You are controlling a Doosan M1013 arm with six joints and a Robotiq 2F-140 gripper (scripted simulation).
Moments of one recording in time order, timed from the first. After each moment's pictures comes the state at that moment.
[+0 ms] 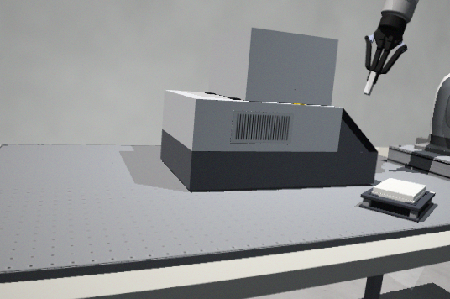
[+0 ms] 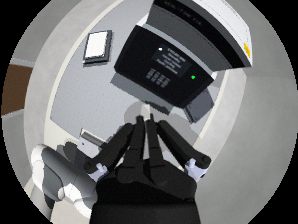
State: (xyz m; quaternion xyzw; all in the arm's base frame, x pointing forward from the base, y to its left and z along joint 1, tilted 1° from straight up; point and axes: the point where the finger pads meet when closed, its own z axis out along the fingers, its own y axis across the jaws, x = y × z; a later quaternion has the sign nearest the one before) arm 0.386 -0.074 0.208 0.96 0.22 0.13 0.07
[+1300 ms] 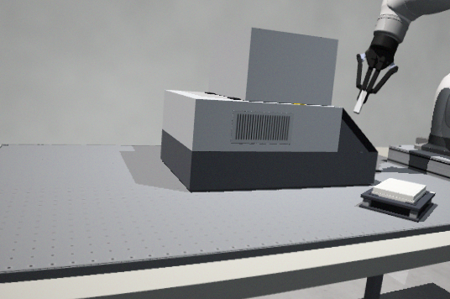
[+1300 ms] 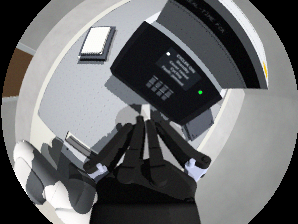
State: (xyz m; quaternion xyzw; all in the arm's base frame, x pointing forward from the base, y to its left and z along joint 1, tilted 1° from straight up) arm 0.414 -0.079 0.151 0.94 0.29 0.16 0.08
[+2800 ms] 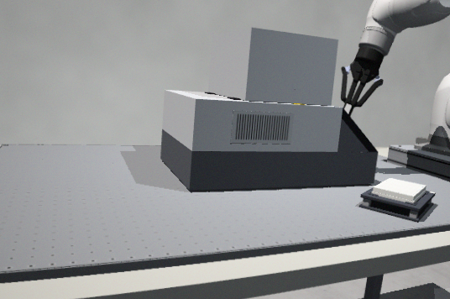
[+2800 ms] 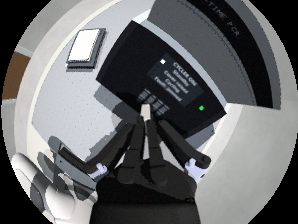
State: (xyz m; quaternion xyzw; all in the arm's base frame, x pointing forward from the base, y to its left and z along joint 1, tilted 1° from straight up) arm 0.464 -0.087 0.109 0.94 0.29 0.16 0.08
